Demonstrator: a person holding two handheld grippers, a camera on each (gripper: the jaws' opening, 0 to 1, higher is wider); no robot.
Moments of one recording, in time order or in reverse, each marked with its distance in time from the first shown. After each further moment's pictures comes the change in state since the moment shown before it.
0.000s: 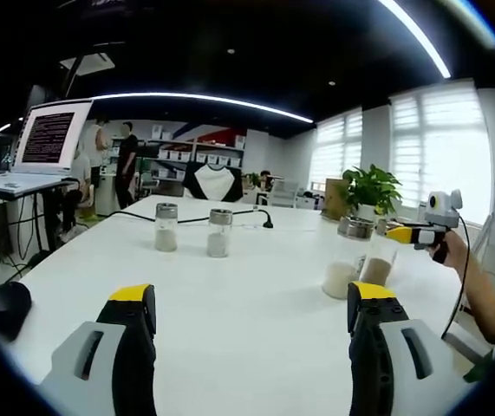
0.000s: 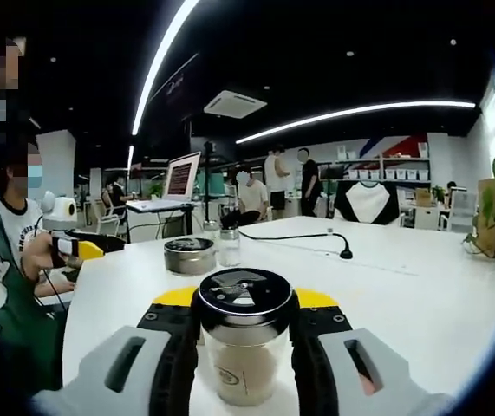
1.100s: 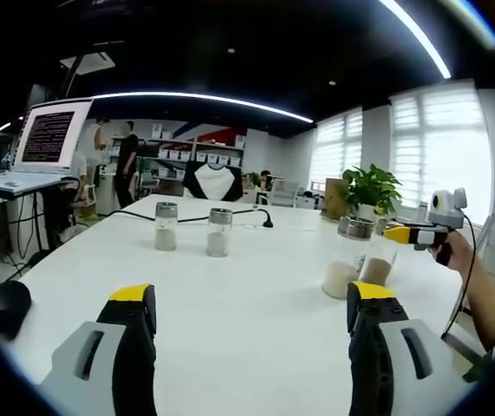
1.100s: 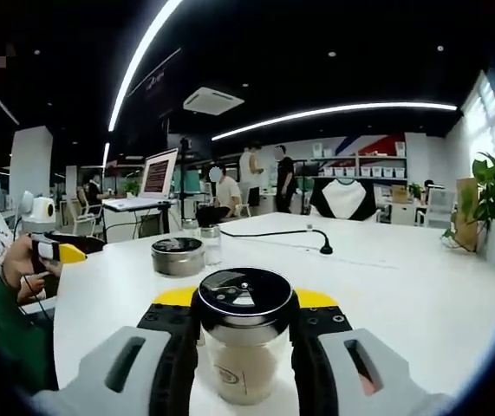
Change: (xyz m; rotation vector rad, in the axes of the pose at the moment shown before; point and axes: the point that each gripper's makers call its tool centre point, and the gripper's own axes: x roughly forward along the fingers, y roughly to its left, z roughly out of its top) left arm 0.000 0.001 0.000 -0.005 0.001 0.002; right arm 0.000 -0.013 -0.001 0.015 0.022 -0.148
